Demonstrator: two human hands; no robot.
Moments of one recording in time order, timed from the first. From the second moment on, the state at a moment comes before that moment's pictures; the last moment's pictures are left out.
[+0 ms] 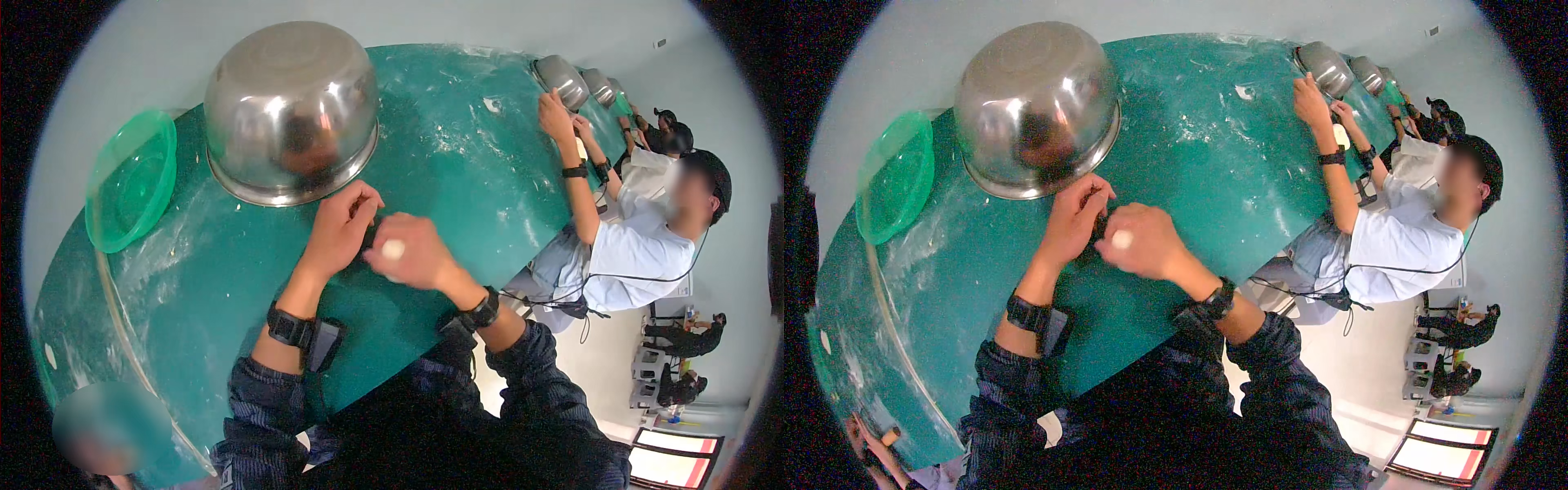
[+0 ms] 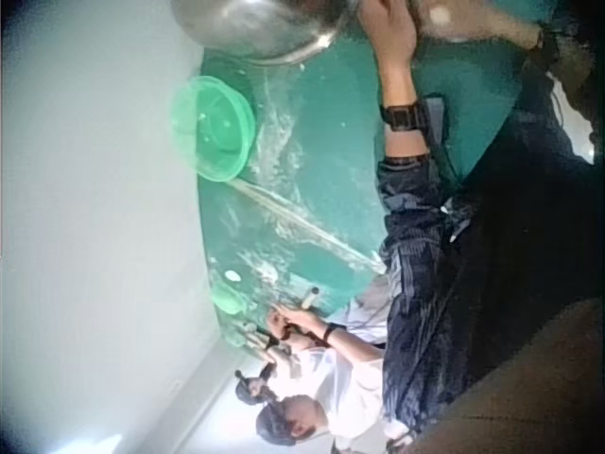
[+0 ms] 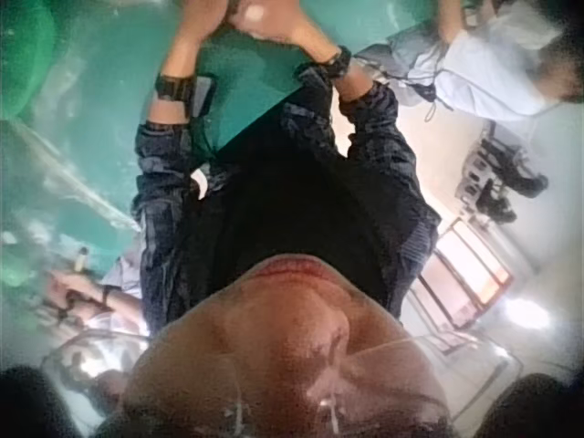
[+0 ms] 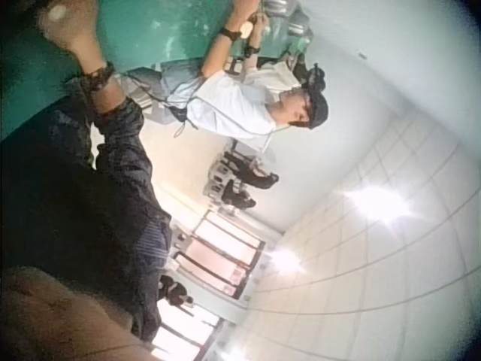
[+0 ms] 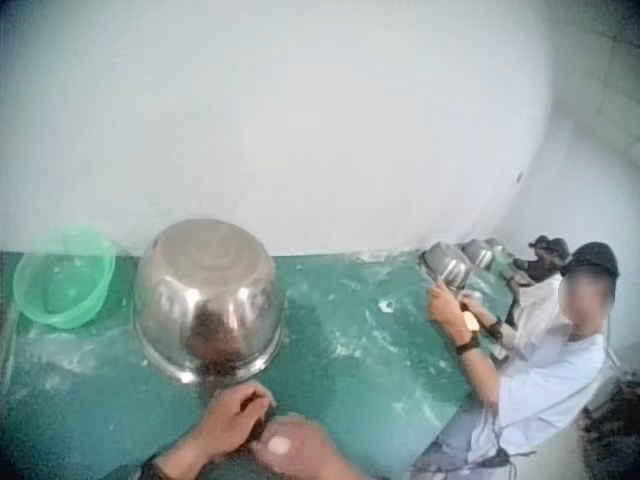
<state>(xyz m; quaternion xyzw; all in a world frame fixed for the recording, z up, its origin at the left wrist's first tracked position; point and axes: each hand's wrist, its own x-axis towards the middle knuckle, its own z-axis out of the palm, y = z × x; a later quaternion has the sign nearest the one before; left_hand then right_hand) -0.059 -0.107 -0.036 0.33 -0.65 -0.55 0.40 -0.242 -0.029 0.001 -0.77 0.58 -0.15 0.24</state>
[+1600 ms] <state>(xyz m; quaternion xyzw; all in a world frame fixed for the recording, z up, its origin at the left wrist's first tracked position) -0.060 -0.101 -0.027 0.33 -0.69 -0.52 0.38 -0.294 0.099 0.013 -0.79 0.52 -0.28 0.17</state>
